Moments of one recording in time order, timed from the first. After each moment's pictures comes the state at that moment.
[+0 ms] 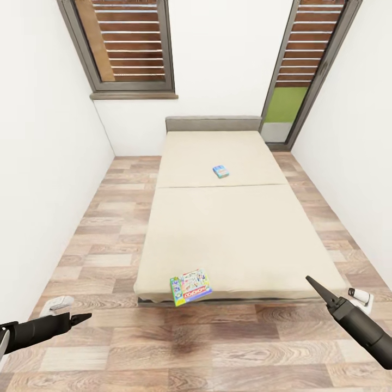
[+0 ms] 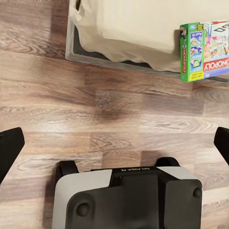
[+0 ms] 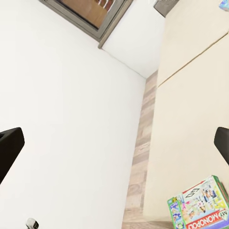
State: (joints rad) left arm -0.30 0.35 0.43 -1.13 -0.05 0.82 -0.88; right arm -0.09 -0.15 -0.54 -1.53 -0.74 0.61 1.00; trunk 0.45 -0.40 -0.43
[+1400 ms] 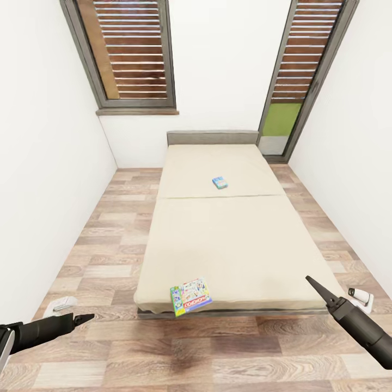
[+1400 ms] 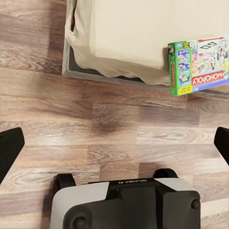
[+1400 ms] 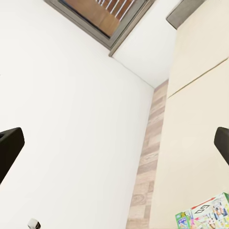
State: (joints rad) left arm -0.30 0.33 0.43 -1.13 -0.05 0.82 -0.85; right arm -0.09 -0.15 -0.54 -1.53 -0.74 0.61 1.00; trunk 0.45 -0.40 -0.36
